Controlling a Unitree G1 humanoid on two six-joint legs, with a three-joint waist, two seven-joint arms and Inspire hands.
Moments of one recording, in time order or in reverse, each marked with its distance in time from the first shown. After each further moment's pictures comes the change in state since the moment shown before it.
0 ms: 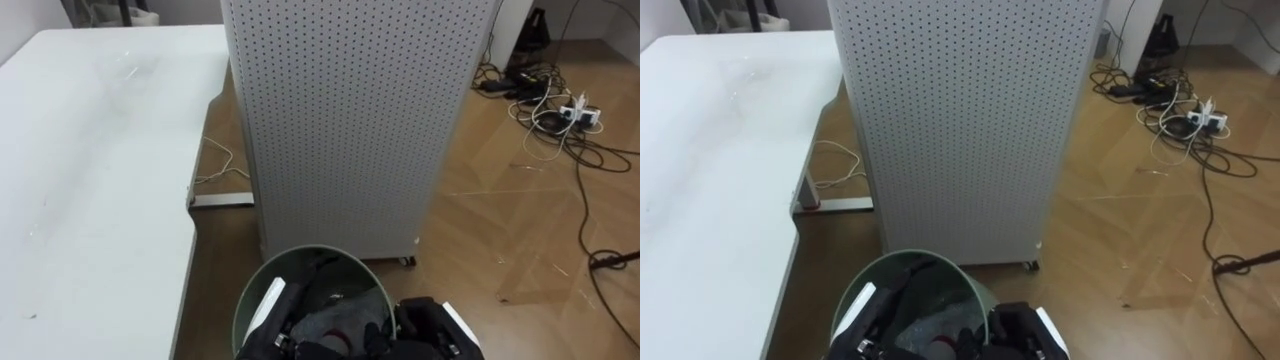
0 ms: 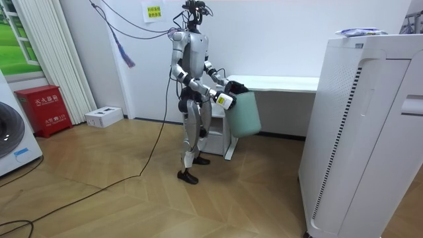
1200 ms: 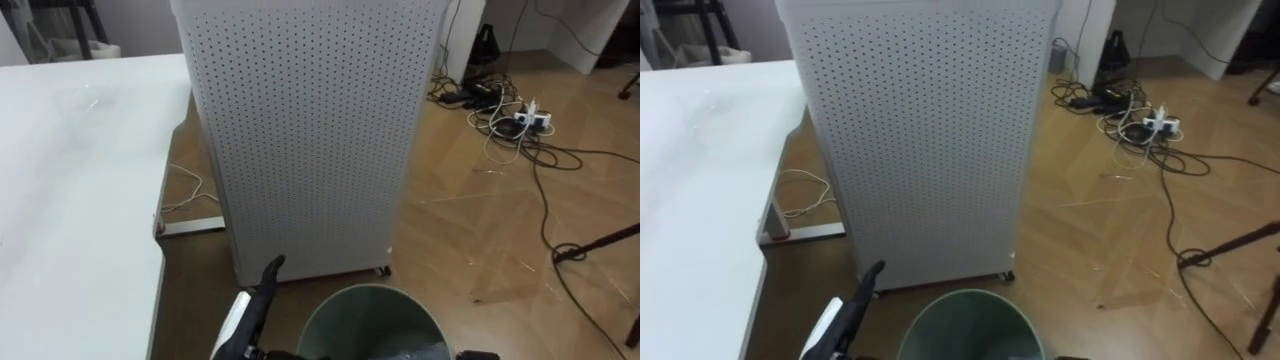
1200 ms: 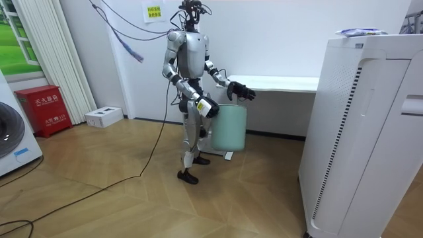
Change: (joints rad) left arm 0.046 0.038 0.058 0.071 0.037 0.007 0.084; right arm 0.198 -0.015 -0.135 0.014 -0.009 -0.015 -0.149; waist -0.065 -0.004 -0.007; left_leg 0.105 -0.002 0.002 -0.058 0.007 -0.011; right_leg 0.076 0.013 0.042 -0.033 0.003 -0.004
